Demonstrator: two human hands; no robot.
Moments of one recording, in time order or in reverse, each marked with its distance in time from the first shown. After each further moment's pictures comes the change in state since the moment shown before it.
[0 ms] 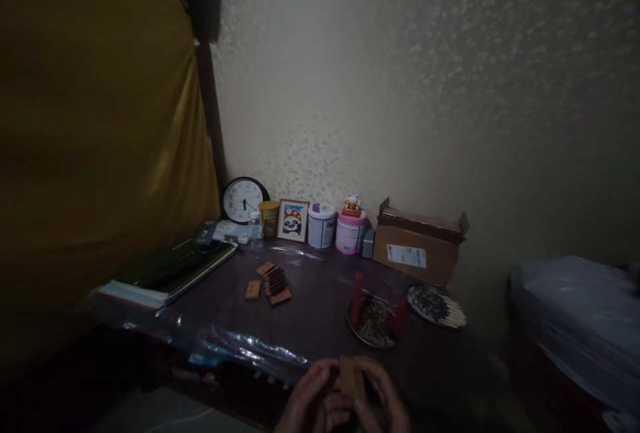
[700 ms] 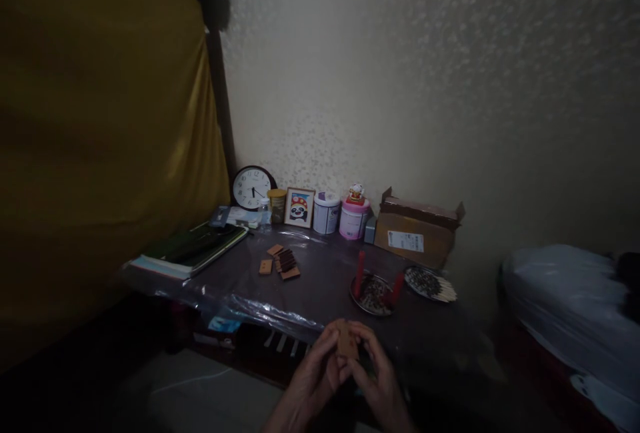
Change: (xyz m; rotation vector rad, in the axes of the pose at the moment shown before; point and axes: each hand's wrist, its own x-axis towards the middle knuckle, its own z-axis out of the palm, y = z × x) left_hand -0.010 -0.007 0.005 -0.208 -0.082 0.033; right_hand -0.006 -0.026 0.006 -0.014 -0.129 -0.015
